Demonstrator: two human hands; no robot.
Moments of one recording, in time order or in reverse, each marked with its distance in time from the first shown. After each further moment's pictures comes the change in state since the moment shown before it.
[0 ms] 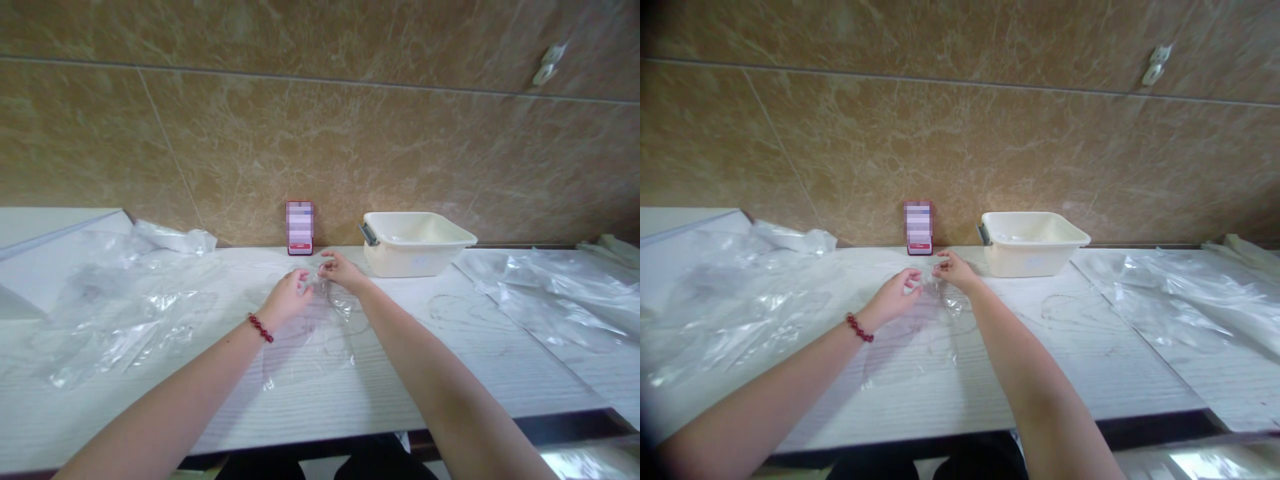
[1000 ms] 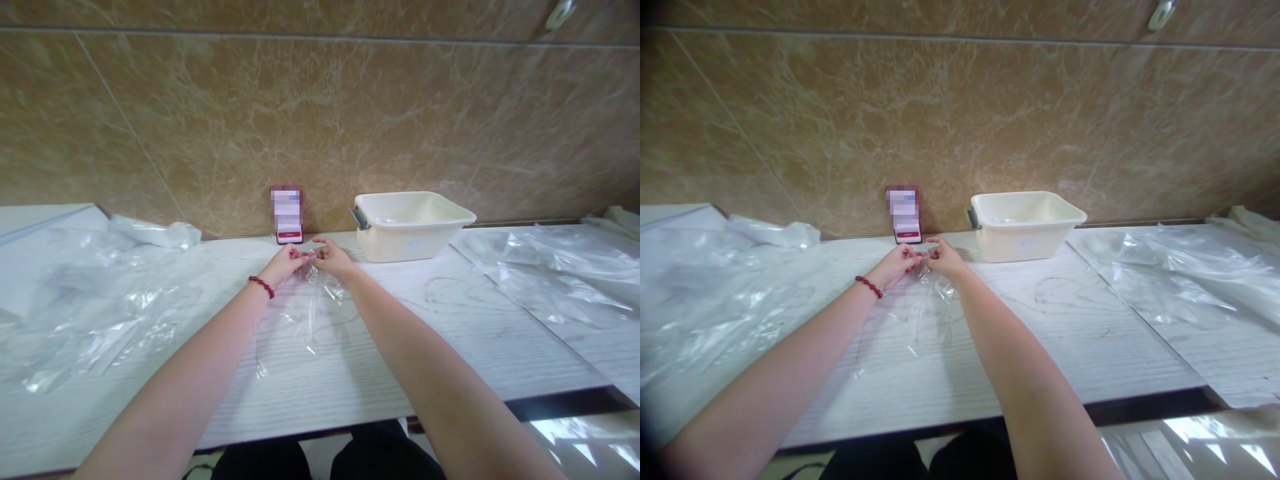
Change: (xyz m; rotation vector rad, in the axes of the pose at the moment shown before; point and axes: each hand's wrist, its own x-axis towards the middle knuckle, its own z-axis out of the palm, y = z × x) left_hand 0.059 -0.025 0.035 -0.793 -0.086 -0.176; right_hand 0.000 0.010 -0.001 -0.103 0.086 -0.096
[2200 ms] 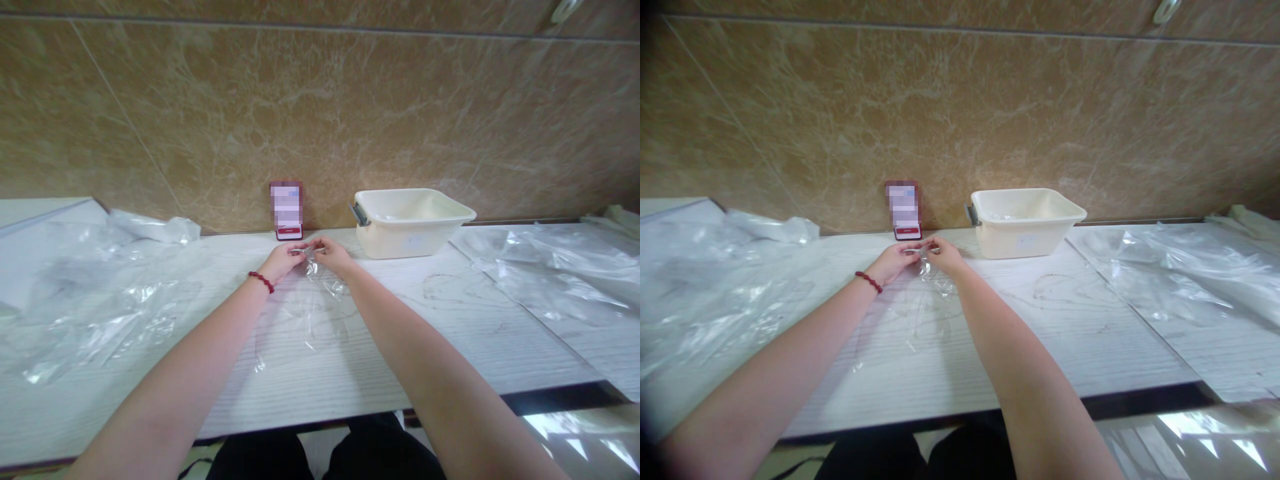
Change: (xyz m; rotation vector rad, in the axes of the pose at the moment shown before) left_hand 0.001 -0.002 -0.002 -0.071 -0.023 -0.029; right_hand 0.004 0.005 -0.001 -0.119 0.012 -0.044
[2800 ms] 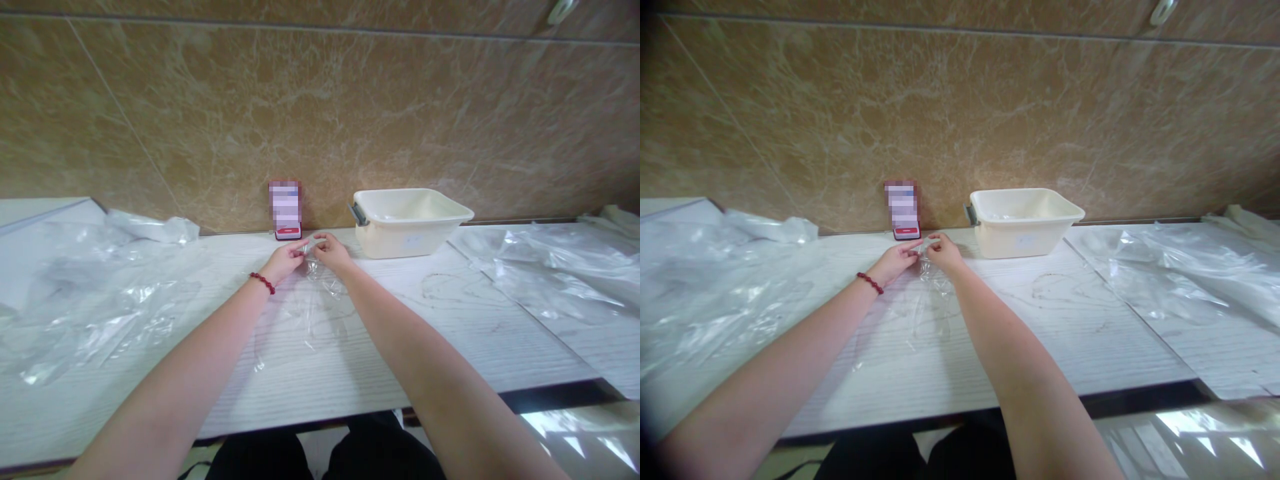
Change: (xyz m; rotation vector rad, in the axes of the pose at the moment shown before) left_hand 0.001 -0.006 0.001 0.153 -0.032 0.095; right_hand 0.000 -0.004 0.000 -0.050 0.149 0.083
